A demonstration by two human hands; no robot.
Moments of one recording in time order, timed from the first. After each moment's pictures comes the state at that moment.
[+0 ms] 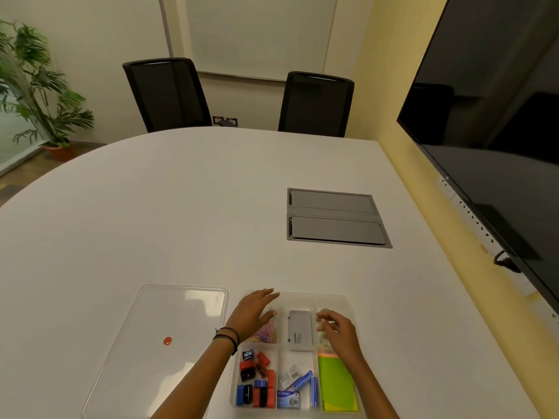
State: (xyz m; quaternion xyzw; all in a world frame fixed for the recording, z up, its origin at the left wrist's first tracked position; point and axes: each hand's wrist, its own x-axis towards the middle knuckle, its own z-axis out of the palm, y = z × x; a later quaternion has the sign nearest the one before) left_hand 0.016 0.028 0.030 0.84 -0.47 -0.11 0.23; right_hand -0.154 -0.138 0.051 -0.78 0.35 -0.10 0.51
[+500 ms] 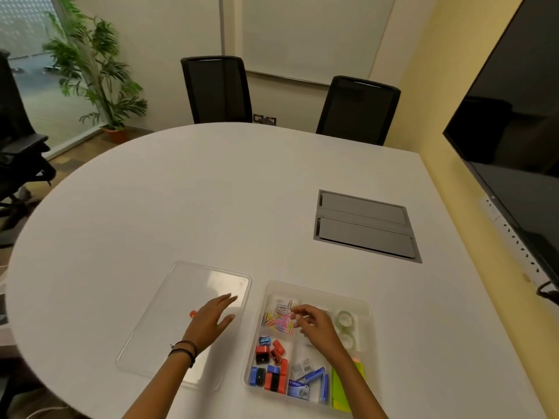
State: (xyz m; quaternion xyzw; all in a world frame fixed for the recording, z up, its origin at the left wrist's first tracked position) left_hand 0.011 0.163 0.013 0.91 -0.28 -0.11 0.29; right_hand -0.113 -0.077 0.063 -0.81 0.20 -0.01 0.55
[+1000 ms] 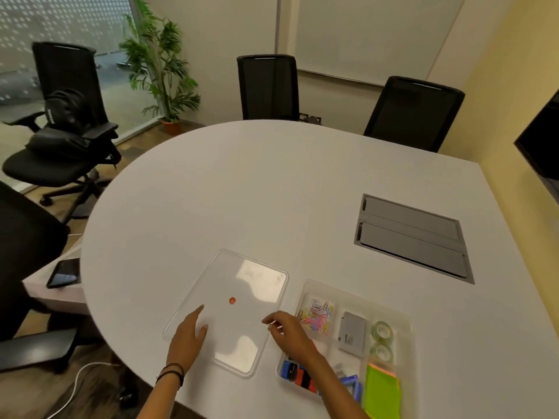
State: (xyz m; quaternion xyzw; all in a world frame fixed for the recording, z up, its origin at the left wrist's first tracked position) left_hand -0.027 0.281 -0.015 0.91 0.00 -0.07 0.42; right_hand -0.074 0.033 0.041 -0.88 0.03 0.12 0.46
